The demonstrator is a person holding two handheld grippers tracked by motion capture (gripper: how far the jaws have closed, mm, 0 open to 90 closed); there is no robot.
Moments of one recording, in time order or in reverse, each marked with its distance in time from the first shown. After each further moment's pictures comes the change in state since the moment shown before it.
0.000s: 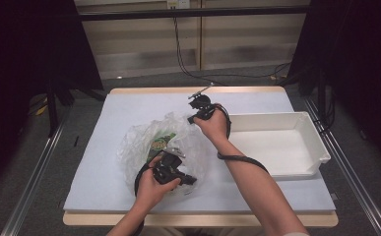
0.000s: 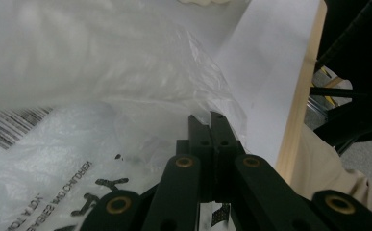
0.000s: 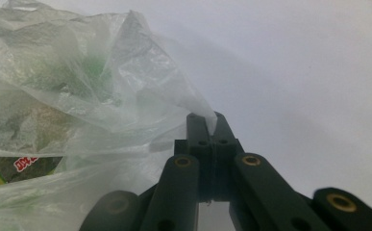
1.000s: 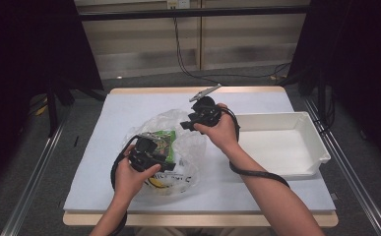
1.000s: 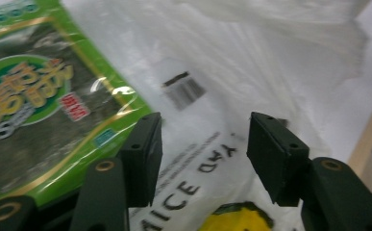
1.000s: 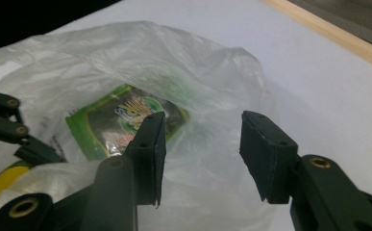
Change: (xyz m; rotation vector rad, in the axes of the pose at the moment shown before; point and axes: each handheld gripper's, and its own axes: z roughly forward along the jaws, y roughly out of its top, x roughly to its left) left arm 0.029 0.000 -0.068 -0.036 0.280 -0.134; right arm 0.042 -0.008 -0.065 -0.158 0.101 -0.153
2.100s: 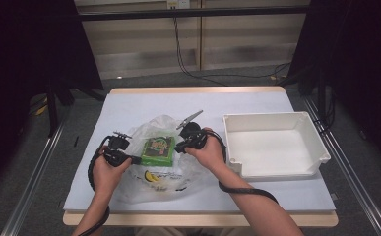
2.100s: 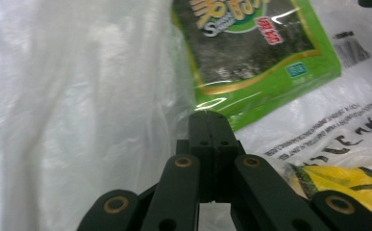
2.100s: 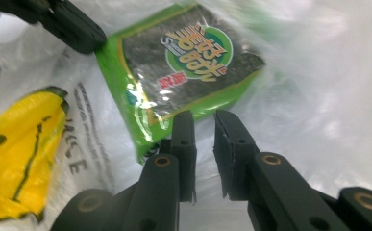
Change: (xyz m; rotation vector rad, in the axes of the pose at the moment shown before) left arm 0.076 -0.037 -0.019 0.085 0.189 -0.168; right arm 0.030 -0.047 0.058 0.173 0.098 -0.014
